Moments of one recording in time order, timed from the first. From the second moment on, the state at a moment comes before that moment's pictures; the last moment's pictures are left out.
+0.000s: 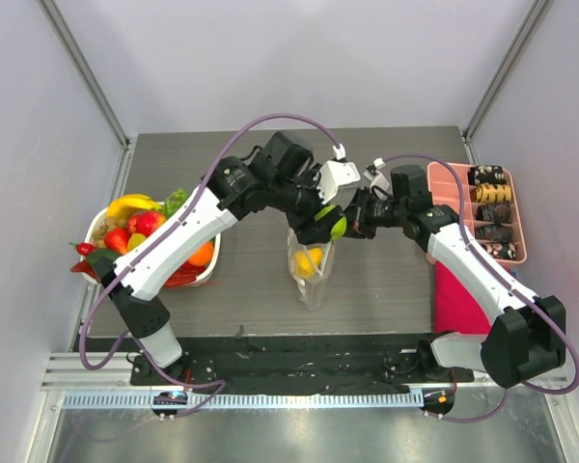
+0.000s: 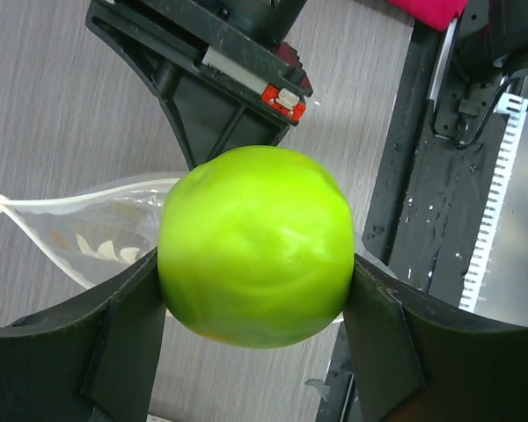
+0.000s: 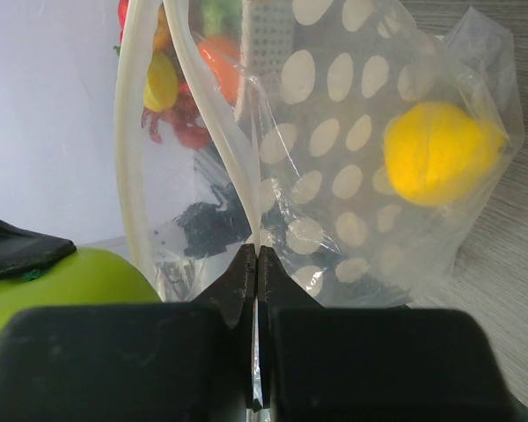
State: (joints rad) left arm -0.89 1.69 2.00 -1.07 0.35 0.29; right arm 0.33 1.27 1.01 -0.38 -0.75 0.80
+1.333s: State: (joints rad) left arm -0.31 1.20 1.62 -1.22 0.22 0.41; right arm 0.33 1.23 1.00 -0.43 -0.74 0.77
